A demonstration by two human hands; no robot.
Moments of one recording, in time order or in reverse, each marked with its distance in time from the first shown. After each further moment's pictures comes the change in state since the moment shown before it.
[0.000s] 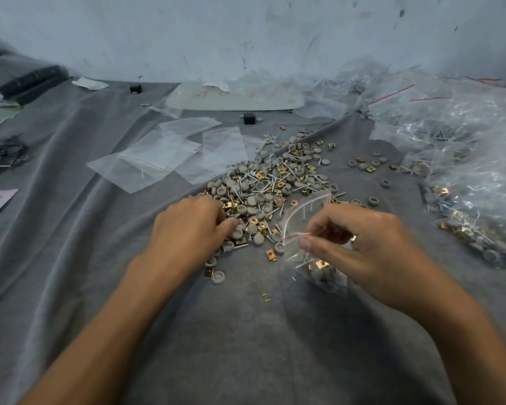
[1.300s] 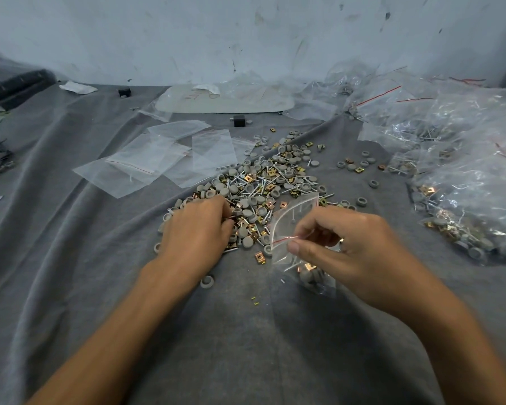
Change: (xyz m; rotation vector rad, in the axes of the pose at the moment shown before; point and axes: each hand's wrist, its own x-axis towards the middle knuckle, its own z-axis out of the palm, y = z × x) left_hand 0.006 0.020 0.018 -0.153 0.114 0.026; right_hand -0.002 0.005 -0.001 -0.013 -0.006 0.008
